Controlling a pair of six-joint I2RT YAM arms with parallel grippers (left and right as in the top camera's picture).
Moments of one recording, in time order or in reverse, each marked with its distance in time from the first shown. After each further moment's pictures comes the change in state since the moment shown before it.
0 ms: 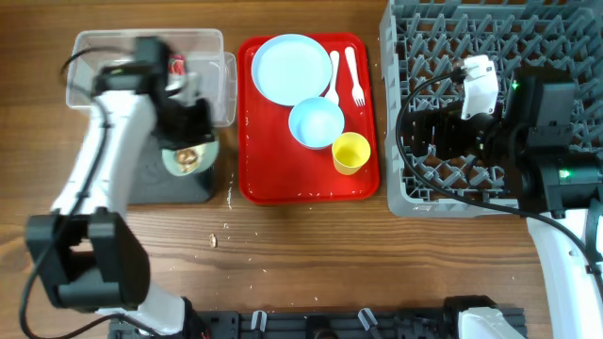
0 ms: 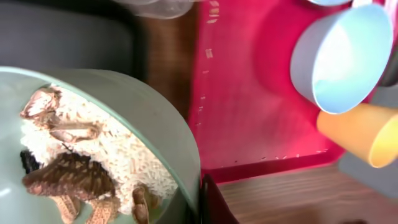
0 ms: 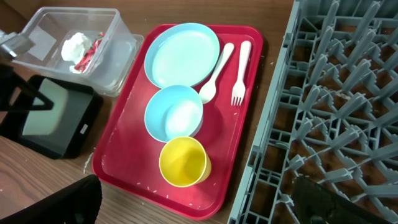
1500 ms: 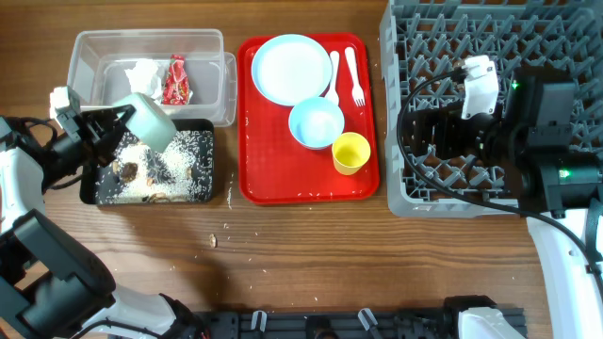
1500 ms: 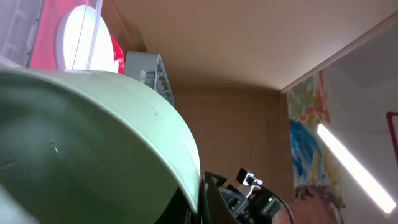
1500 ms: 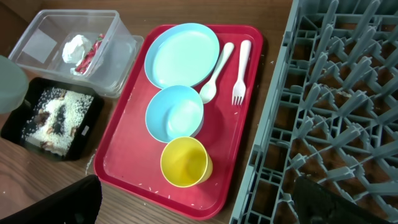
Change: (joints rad) left arm 0.618 0.000 -0.214 0.176 1.168 0.041; right arm 0.000 0.000 0.000 0.000 0.000 0.015
